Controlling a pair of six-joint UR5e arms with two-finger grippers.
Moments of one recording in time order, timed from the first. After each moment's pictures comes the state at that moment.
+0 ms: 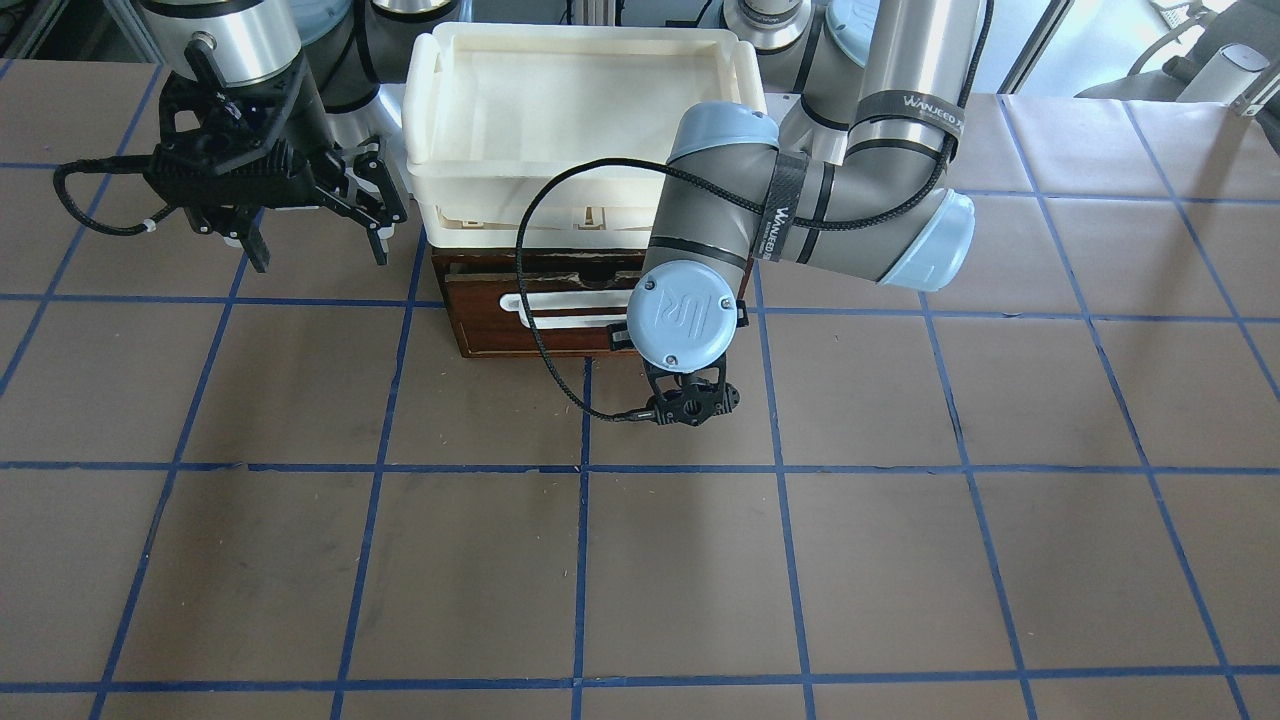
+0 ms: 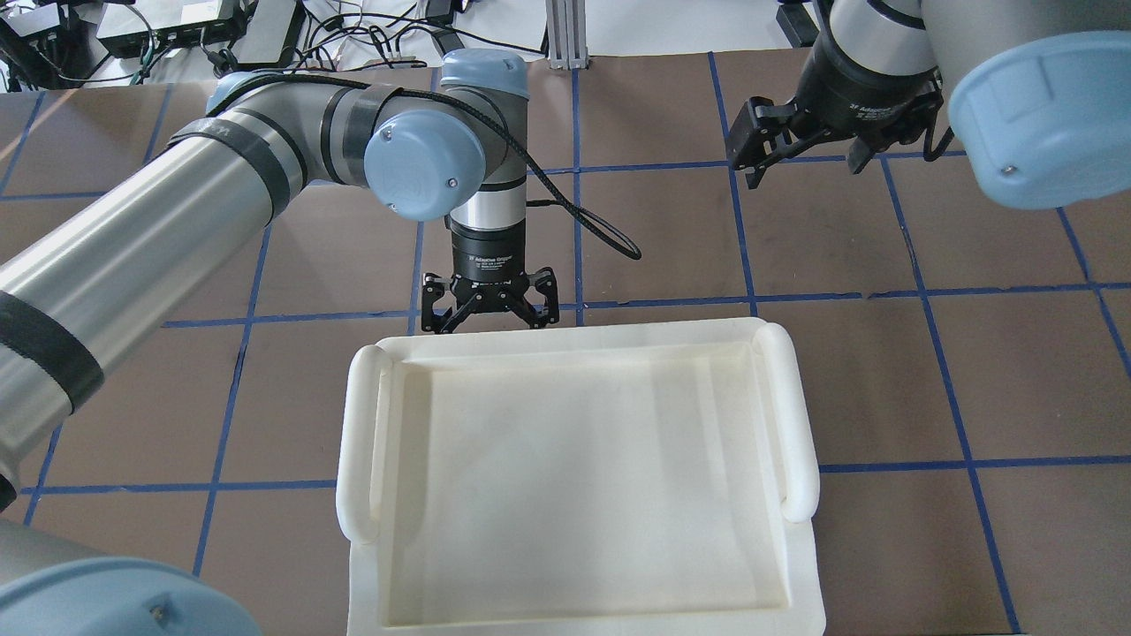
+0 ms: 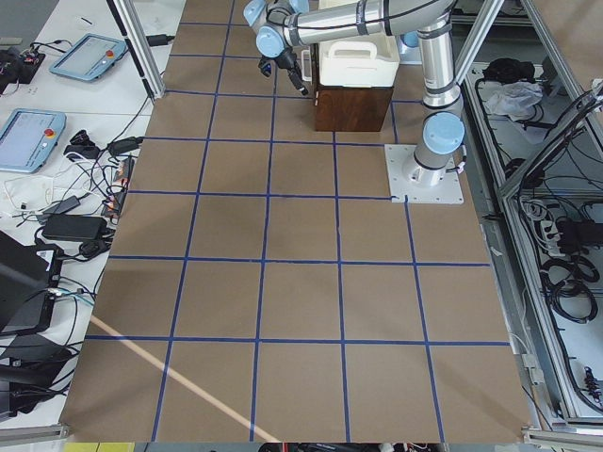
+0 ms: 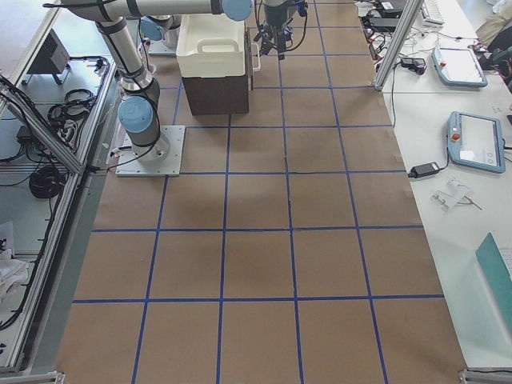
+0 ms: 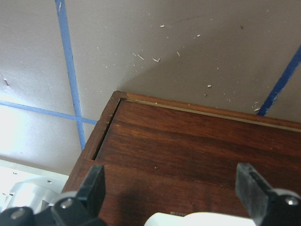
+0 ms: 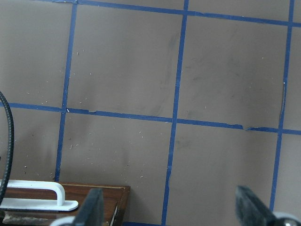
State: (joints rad) left arm -1.86 -2.01 -1.50 -1.77 1.53 -0.44; right arm 1.64 -1.60 1.60 -1.72 -1.58 -0.04
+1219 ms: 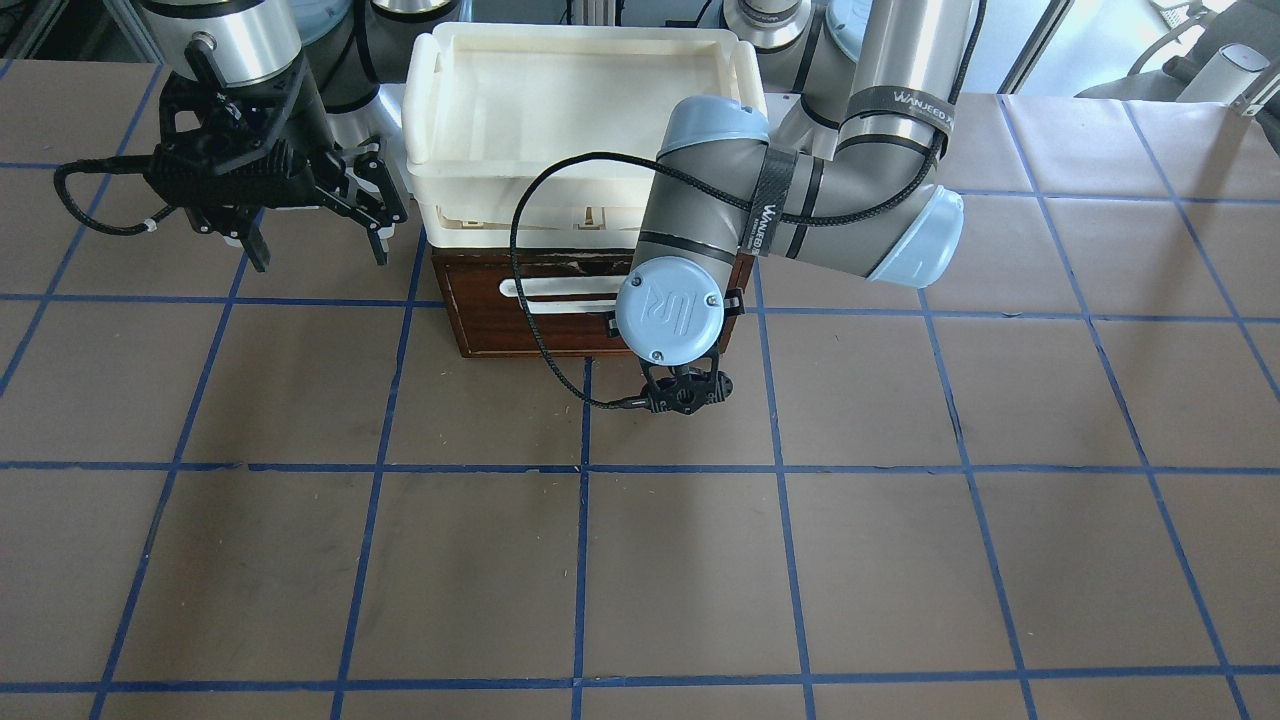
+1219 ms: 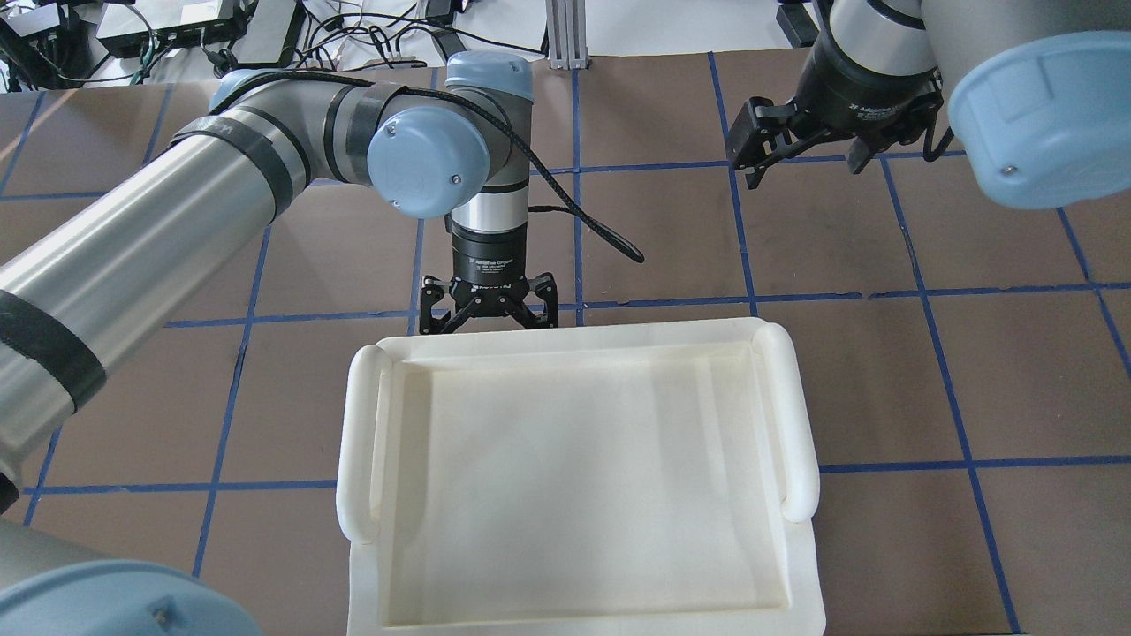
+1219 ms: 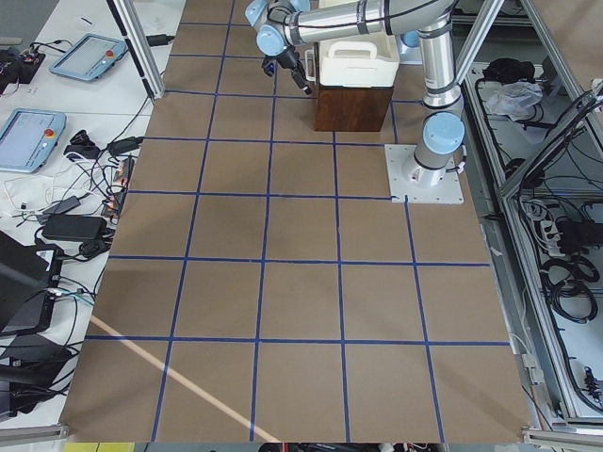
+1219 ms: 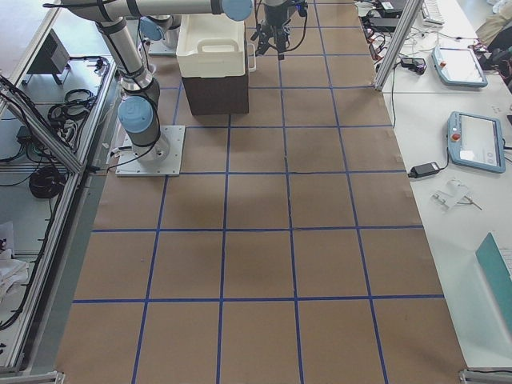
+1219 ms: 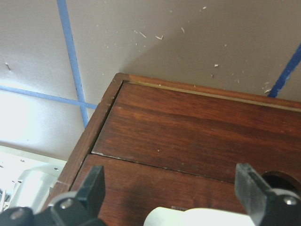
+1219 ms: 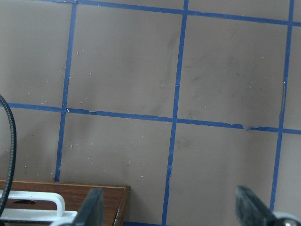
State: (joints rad) left arm -1.86 -2.01 -1.48 -1.78 1.54 -0.44; right arm 1.64 -1.60 1.60 -1.72 -1.58 -0.04
